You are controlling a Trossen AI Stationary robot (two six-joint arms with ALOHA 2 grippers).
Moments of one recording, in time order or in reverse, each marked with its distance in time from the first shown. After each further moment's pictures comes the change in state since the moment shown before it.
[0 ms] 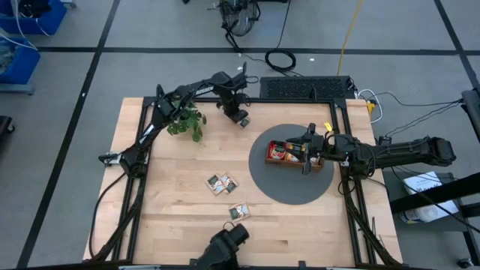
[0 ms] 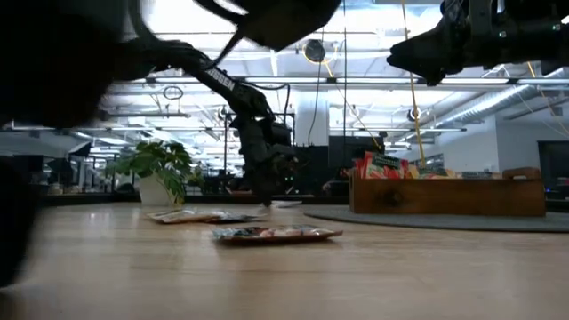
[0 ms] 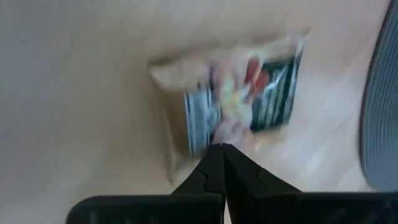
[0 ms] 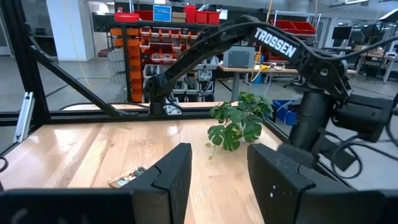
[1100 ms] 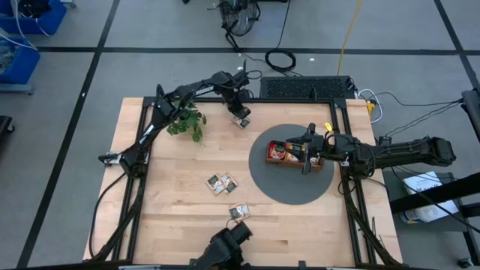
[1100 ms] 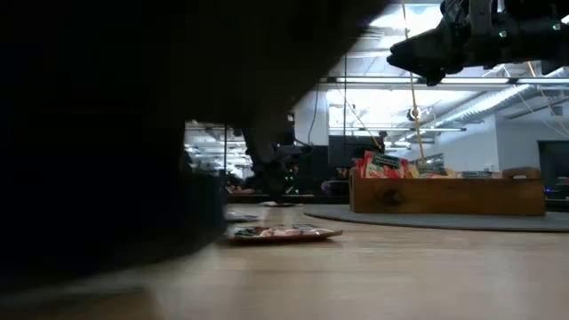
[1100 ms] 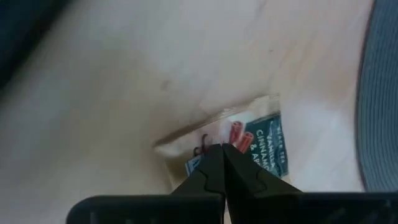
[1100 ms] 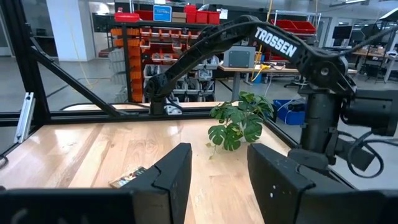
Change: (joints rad) left arm -0.002 -0.010 0.002 0.145 -0.020 0.026; right arm 0.000 0.000 0.000 0.001 0.000 0.004
